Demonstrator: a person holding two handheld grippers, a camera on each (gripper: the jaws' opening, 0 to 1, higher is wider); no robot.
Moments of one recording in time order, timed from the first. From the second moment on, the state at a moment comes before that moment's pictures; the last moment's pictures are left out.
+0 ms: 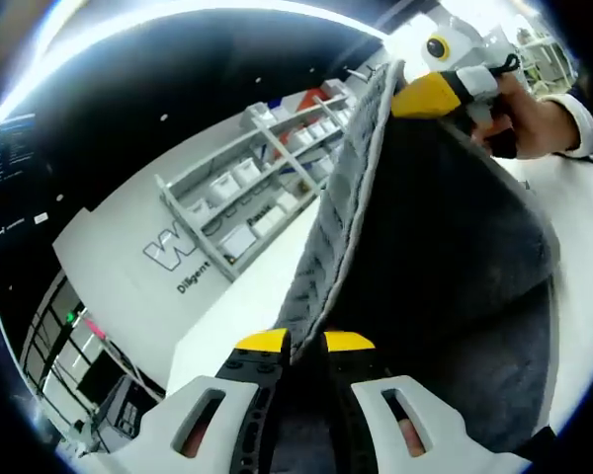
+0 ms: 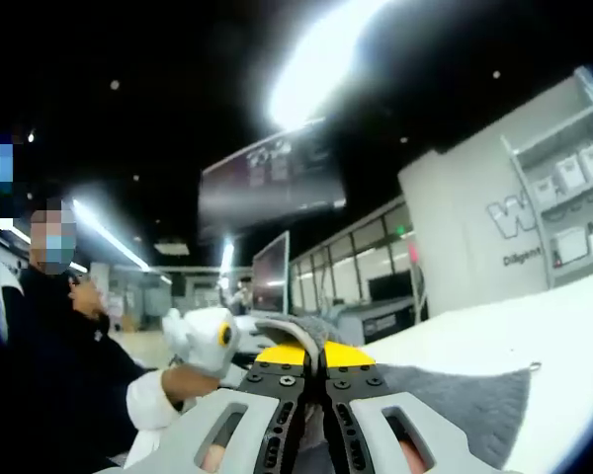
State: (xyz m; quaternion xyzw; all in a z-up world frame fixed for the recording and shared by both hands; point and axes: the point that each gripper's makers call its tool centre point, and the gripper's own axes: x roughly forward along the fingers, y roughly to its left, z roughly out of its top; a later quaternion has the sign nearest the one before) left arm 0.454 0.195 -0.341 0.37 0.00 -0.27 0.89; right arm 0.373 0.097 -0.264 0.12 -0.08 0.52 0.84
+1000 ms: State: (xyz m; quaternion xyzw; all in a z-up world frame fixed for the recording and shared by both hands) left arm 0.516 0.182 -0.331 0.43 0.04 -0.26 0.86; right arm 0.361 0.038 -0.254 0.08 -0.09 0.49 0.86
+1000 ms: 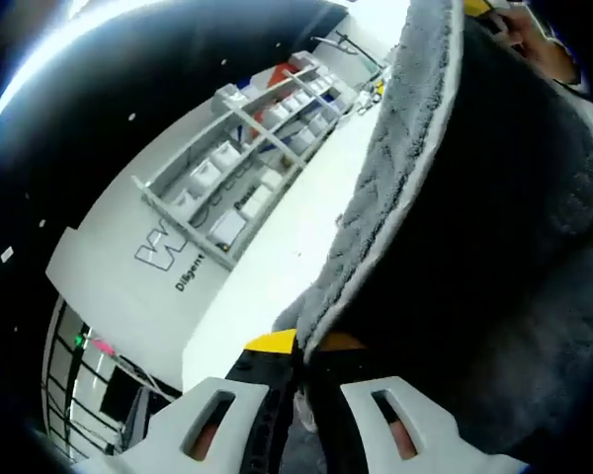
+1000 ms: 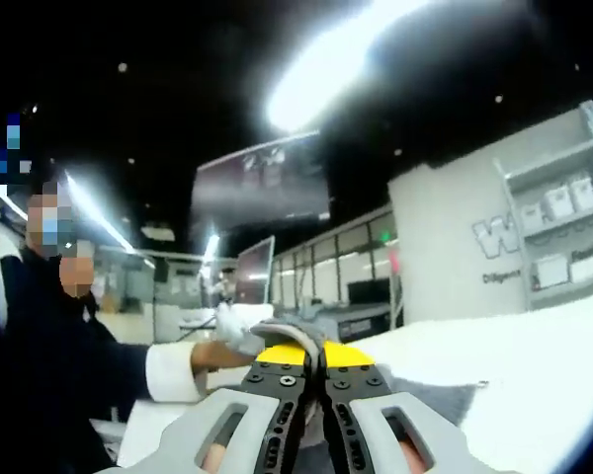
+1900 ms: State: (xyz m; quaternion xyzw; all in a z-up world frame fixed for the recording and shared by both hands) left arm 0.553 0.101 -0.256 0.37 -0.03 -0.28 0.88; right arm 0.356 -0.030 -0.243 -0.02 -0.07 0.37 0.92
